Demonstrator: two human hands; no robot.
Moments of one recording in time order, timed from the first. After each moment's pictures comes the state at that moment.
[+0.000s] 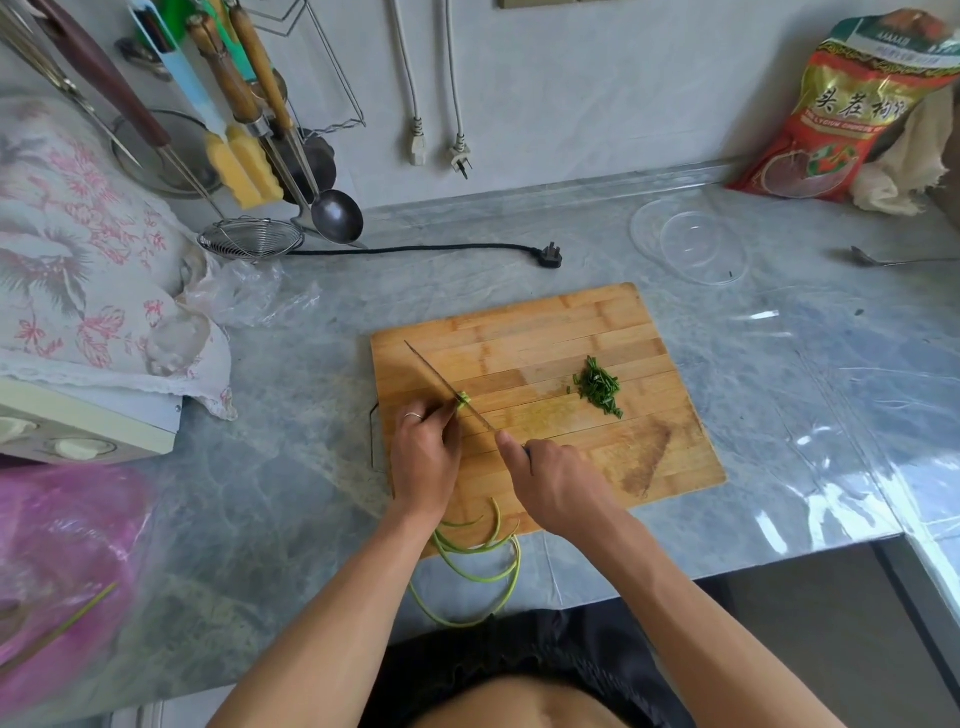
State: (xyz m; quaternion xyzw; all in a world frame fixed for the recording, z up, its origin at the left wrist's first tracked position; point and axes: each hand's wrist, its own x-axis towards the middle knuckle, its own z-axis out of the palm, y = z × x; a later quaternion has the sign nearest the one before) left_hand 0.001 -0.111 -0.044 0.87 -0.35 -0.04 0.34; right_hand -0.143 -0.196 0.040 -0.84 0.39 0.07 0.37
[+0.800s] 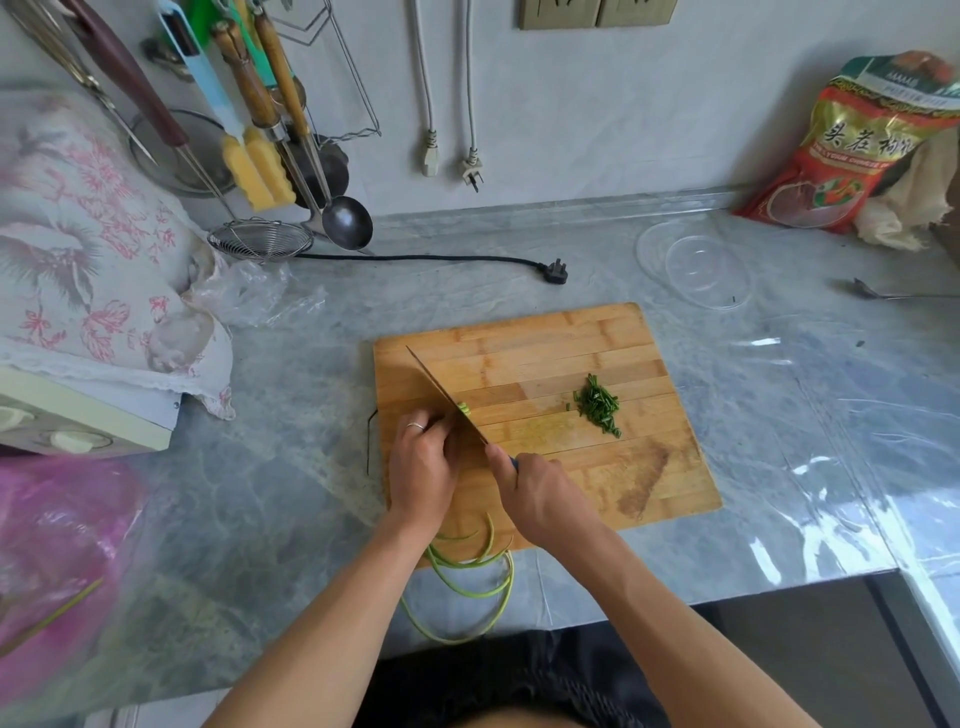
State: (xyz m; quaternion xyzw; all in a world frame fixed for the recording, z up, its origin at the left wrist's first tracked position) left_hand -0.002 -0.111 -0.047 0.87 -0.36 -0.02 0.33; right_hand -0.129 -0.197 0.029 -0.84 0.39 0.10 0.37
